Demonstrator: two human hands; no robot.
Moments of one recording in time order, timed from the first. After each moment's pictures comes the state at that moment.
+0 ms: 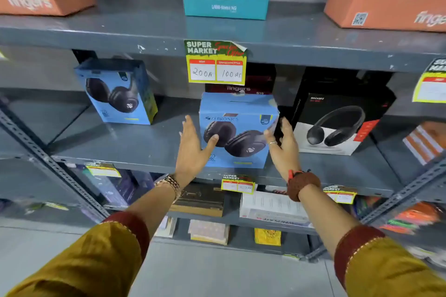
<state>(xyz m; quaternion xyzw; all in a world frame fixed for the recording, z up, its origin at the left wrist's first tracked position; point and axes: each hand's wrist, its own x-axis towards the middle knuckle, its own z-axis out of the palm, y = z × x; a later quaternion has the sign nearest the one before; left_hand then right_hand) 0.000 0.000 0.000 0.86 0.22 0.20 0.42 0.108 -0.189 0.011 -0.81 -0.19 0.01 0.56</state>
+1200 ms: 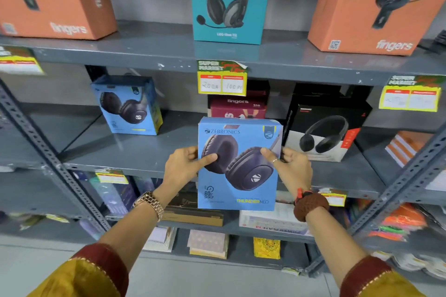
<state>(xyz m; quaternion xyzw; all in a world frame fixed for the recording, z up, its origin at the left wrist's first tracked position) -0.074 -0.003 0.045 0.80 0.28 0.15 0.51 0.044 -0.221 0.040 -0.84 -0.11 -0.05 0.53</state>
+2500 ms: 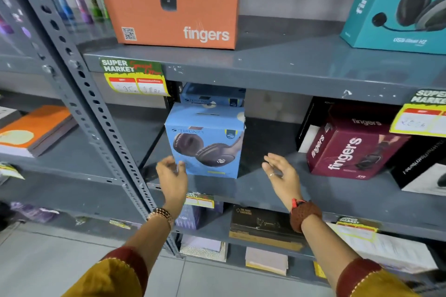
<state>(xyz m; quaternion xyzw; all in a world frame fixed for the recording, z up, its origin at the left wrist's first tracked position) -0.129 0.320 -0.048 0.64 0.42 0.38 0.52 0.010 0.108 -0.035 -0.77 -0.17 0.11 0.60</state>
